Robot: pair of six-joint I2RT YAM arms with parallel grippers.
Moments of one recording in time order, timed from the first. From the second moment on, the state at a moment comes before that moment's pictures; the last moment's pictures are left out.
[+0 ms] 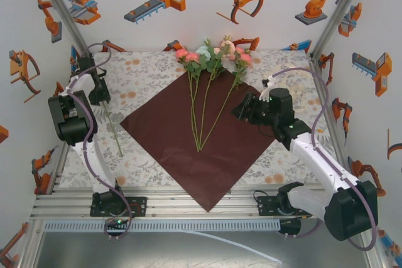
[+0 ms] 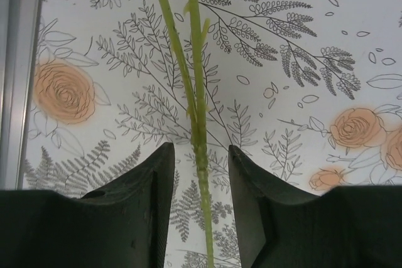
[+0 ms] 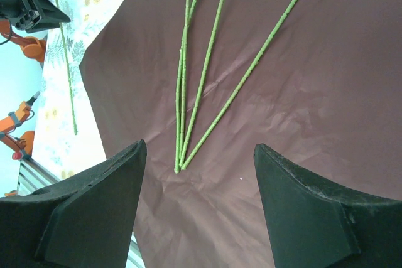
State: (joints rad) left arm 0.19 2.12 1.59 -0.56 -0.15 -0.09; right arm 0.34 1.09 0.75 -0.16 -0.30 0.56
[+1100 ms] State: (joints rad) left arm -0.44 1.96 1.91 -0.27 0.15 -0.43; right arm 0.34 1.05 0.75 -0.20 -0.29 0.53
